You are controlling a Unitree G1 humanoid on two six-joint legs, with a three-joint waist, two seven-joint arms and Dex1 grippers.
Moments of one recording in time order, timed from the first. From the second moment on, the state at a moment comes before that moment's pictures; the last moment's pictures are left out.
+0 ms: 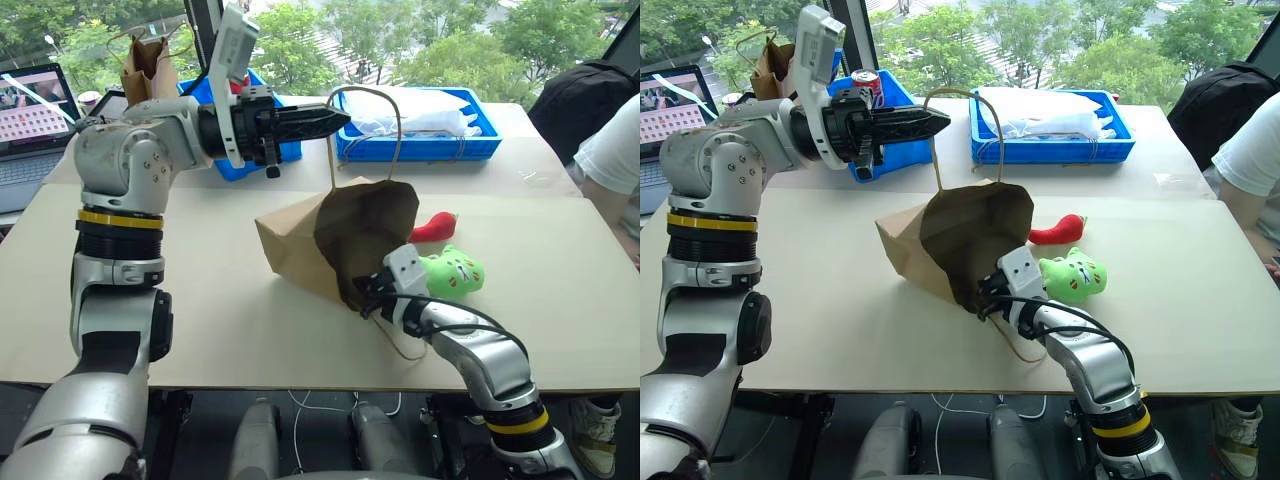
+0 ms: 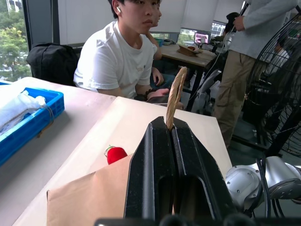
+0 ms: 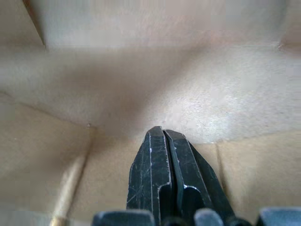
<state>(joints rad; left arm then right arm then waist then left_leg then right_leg) -1.15 0.52 0.01 0.25 -0.65 0.85 -1.14 -0.25 -0.31 0.08 -0.45 0.41 0.82 0.33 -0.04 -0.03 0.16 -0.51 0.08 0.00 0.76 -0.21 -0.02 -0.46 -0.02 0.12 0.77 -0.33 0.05</state>
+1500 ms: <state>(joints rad) -1.11 0.41 -0.02 0.23 -0.67 0.91 -1.18 -0.10 -0.77 -0.61 -0.45 0.70 0.97 0.33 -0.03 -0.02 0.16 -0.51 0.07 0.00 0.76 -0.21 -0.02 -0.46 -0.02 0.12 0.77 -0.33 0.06</state>
